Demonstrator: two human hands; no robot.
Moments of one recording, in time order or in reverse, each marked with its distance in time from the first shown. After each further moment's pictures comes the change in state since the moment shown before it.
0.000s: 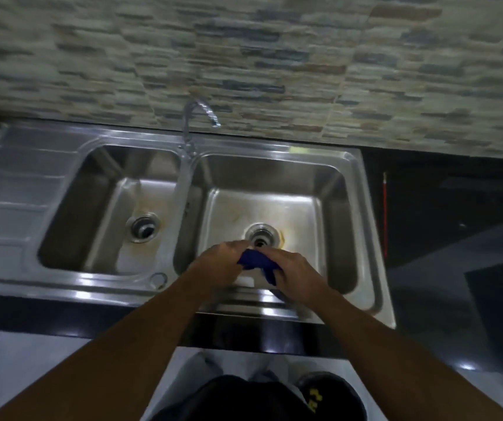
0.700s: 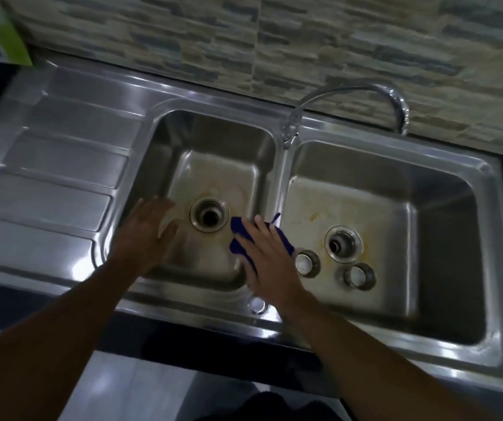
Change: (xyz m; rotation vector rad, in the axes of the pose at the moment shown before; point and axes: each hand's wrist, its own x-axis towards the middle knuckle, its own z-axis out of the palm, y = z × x) left_hand -0.053 -0.346 -0.098 0.088 0.420 -0.198; right_hand 0.186 -0.119 0.195 -0.254 0.042 -0.161
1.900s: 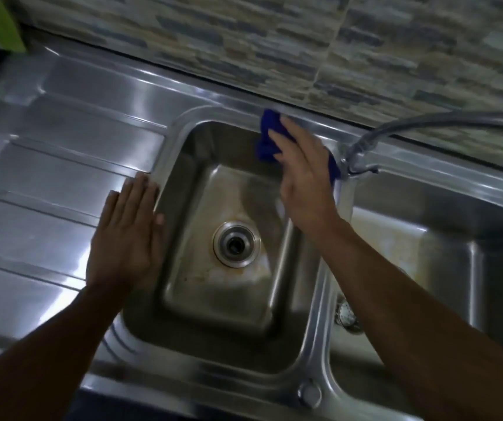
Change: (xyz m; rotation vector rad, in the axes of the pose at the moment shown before) left_hand 0.060 -0.073 -0.009 0.117 0.198 -0.001; right_hand 0.225 0.025 -0.028 0.079 0.484 0.010
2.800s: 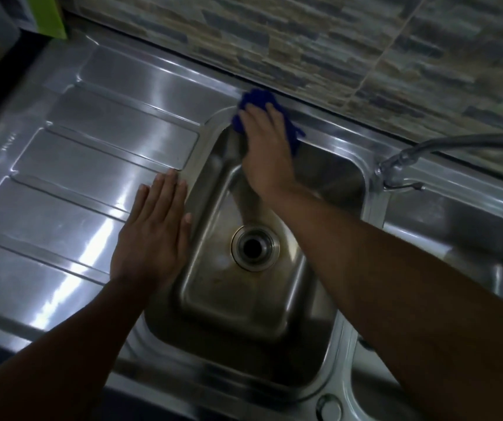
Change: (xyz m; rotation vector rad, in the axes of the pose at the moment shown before) left_hand 0.002 -0.004 0.004 0.023 -0.028 -0.010; right_hand 0.064 -0.049 0.089 -0.203 -0.415 0.083
